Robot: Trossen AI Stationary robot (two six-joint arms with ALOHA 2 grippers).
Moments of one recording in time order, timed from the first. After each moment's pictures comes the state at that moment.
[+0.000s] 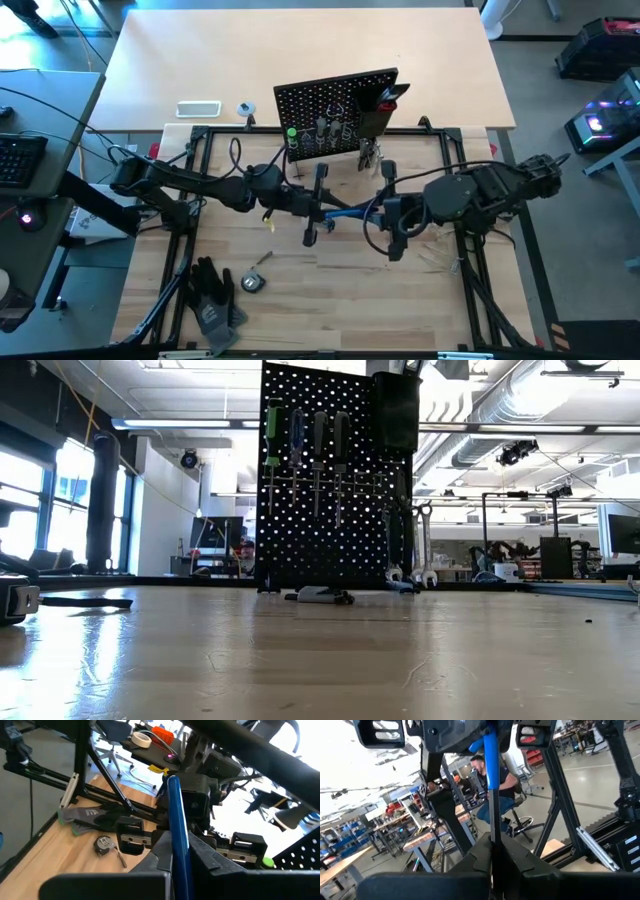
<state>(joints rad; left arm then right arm) -0.09 1.56 1.18 0.52 0.12 0.44 0.40 1.47 1.82 -0.69 0.41 -0.26</state>
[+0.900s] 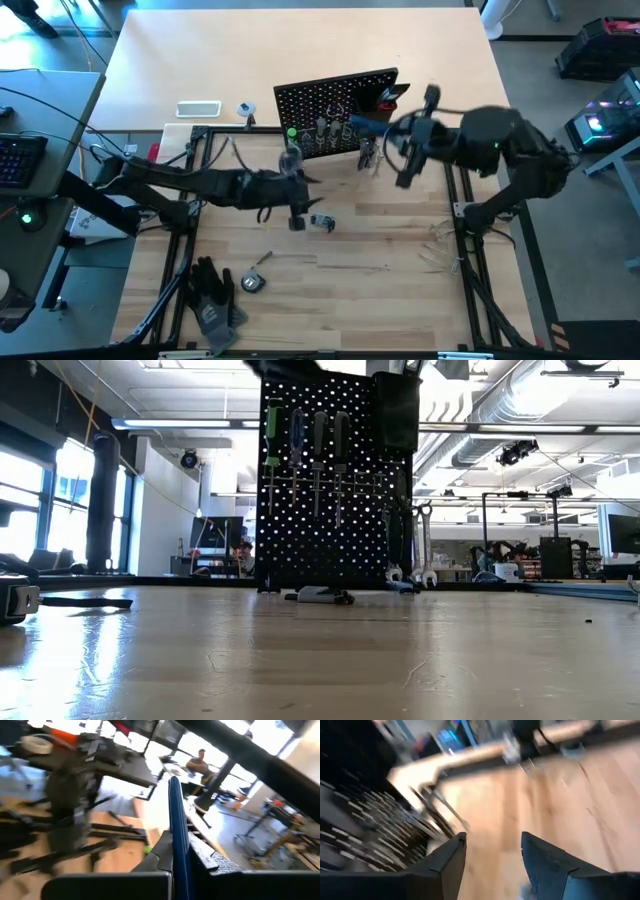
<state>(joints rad) -0.11 1.41 1.18 -0.23 -0.40 0.22 0.19 1.46 2.11 -0.84 0.60 -0.35</state>
